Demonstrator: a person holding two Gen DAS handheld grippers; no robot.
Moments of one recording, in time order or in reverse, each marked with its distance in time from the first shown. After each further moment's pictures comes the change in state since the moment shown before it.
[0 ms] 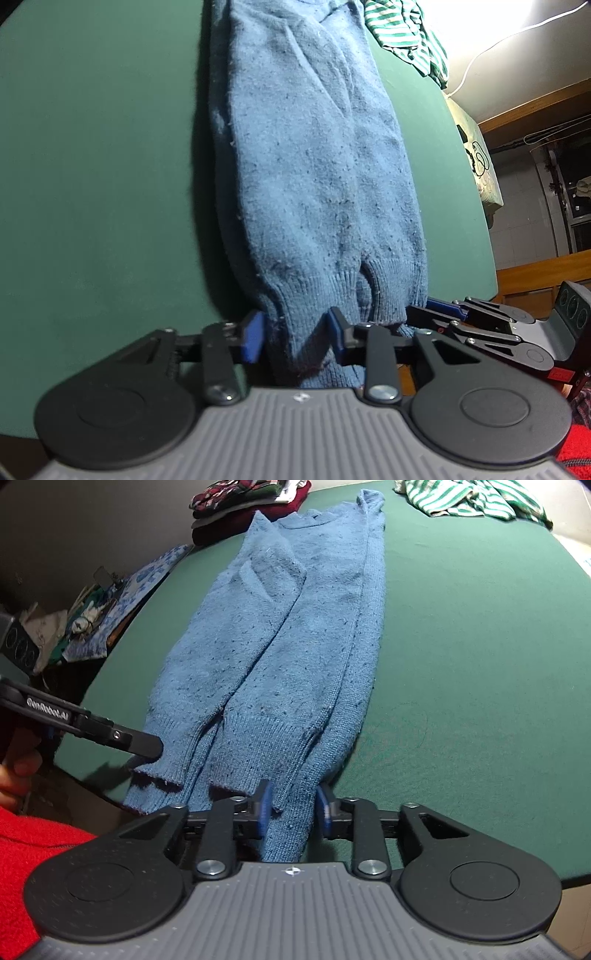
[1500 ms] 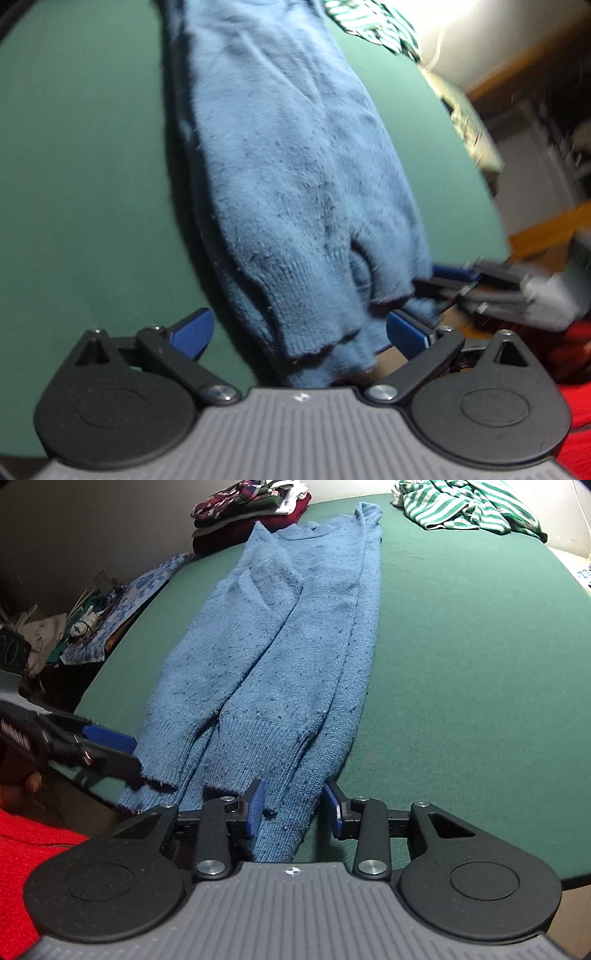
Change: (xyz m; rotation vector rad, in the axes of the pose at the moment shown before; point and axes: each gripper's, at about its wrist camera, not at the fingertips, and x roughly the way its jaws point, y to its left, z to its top) left arm 0.000 -0.005 -0.009 0.099 -0.004 0.010; right arm 0.002 0.006 -0.004 -0.059 -0.040 -0.031
